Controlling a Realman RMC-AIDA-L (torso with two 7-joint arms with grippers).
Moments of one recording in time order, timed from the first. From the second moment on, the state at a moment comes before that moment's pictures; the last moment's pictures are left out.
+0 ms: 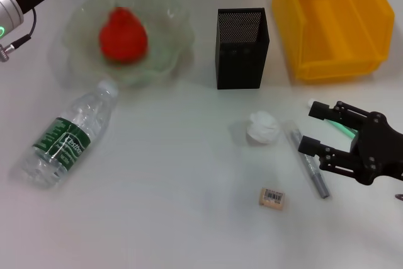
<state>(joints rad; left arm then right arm) -0.59 -2.07 0.79 0.62 1.44 1.03 -1.25 0.36 2.08 -0.45 -0.42 -1.96 -1.83 1.01</state>
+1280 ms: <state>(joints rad) -0.42 -2.03 0.88 0.74 1.83 1.76 -1.26 0.77 2.09 -1.33 -1.23 -2.57 -1.63 2.34</state>
